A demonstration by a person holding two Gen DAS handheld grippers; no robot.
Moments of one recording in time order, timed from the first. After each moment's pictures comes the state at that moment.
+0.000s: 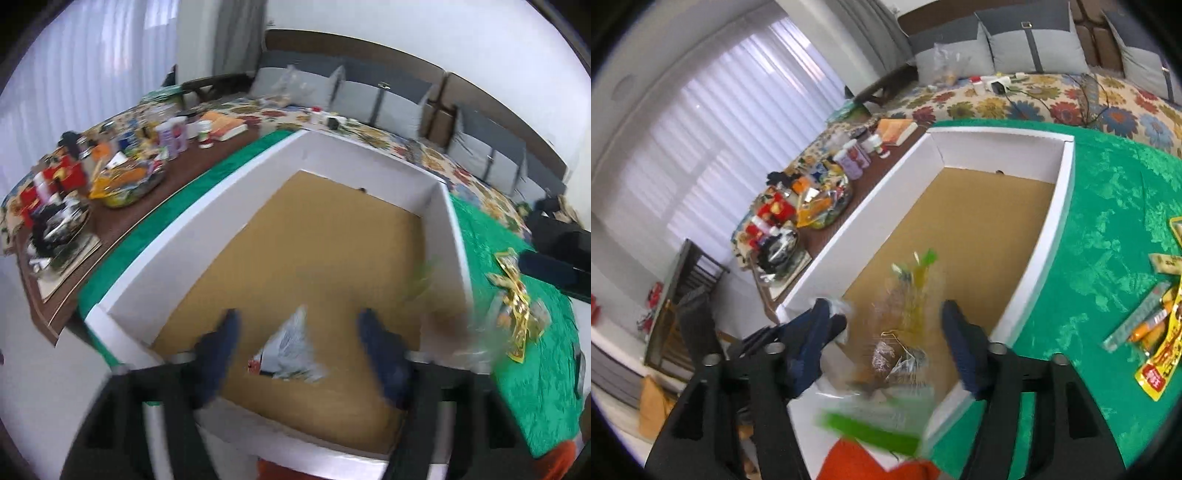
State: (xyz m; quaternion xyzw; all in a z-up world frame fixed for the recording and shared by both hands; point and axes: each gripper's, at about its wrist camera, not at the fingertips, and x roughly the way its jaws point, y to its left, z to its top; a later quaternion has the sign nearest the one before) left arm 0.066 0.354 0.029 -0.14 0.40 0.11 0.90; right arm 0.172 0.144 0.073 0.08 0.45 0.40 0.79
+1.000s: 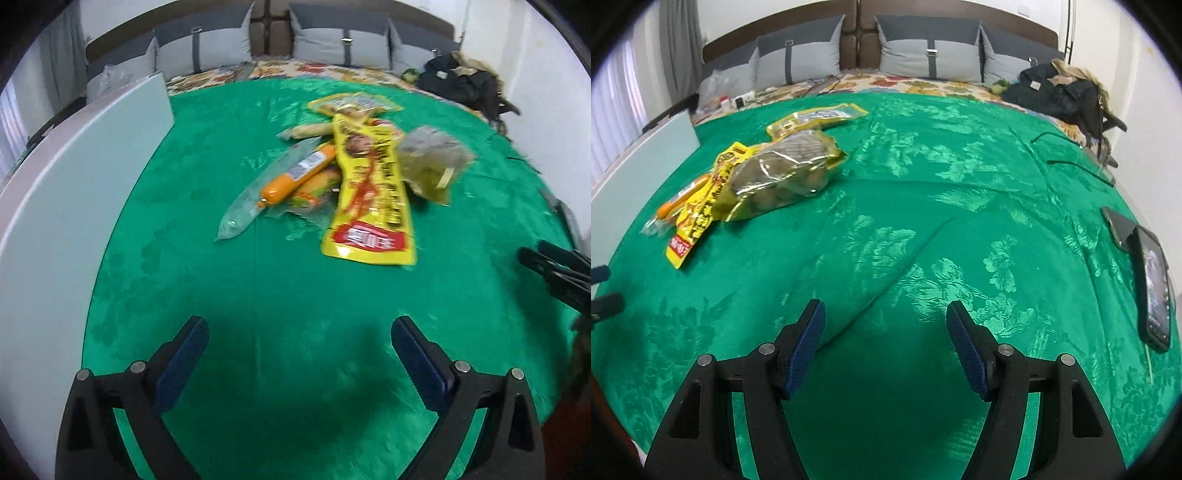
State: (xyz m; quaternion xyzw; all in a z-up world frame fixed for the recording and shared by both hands) left arm 0.149 0.017 -0.079 0.03 0.48 -0.09 0.87; right arm 0.158 -0.288 -0.094 0.00 0.43 0.03 0.90
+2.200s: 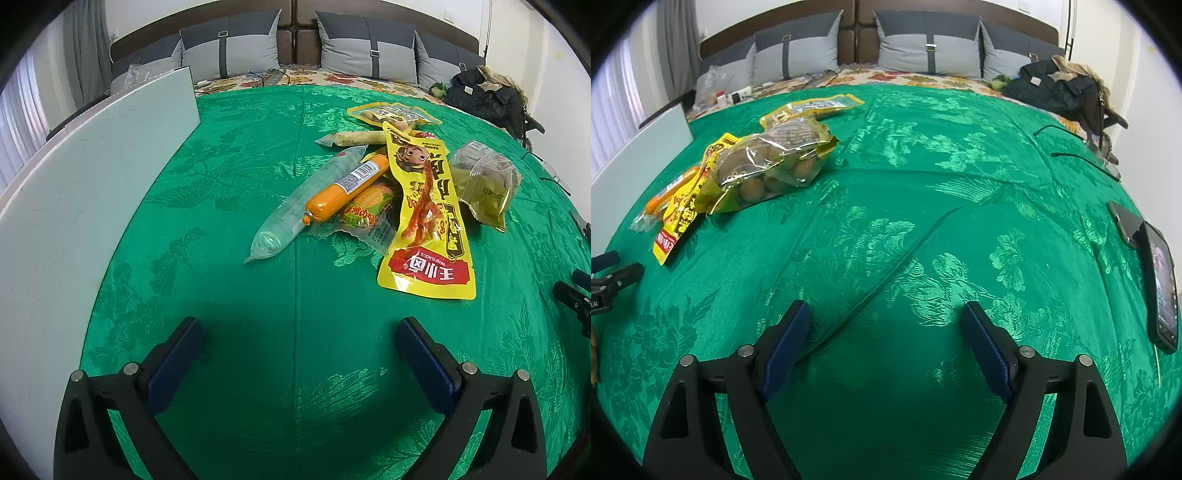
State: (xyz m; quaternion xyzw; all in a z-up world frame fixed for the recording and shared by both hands) left arm 0.170 0.031 -0.102 0.02 0.46 -0.05 0.89; right arm 0.158 -0.290 -0.108 -0.01 0.43 0.02 0.90
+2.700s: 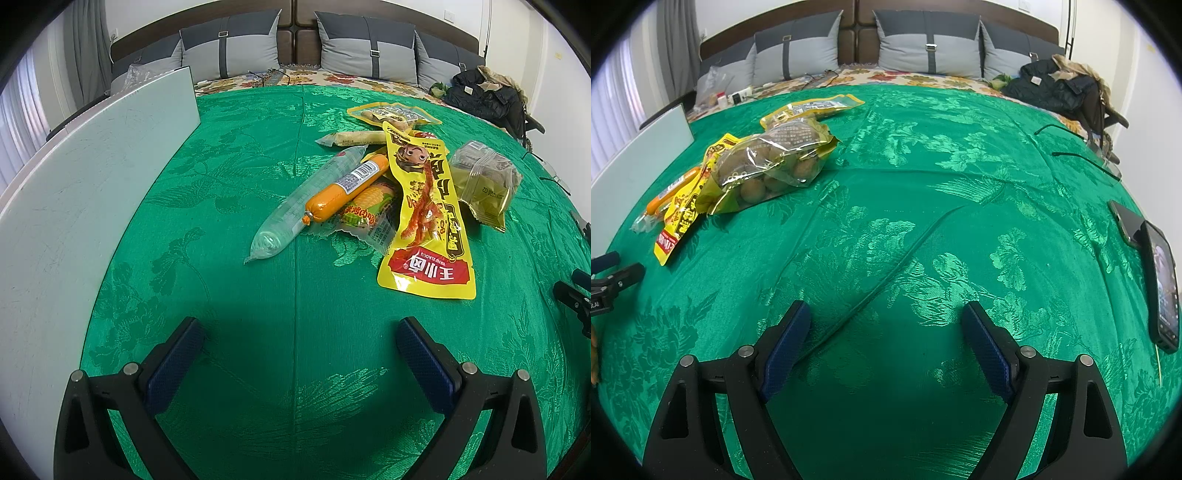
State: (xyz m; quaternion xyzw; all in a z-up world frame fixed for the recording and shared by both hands) left arm 0.170 0.031 -0.102 0.02 0.46 -0.05 0.89; right arm 0.158 -0.291 -0.108 -0.01 0.43 0.02 0.90
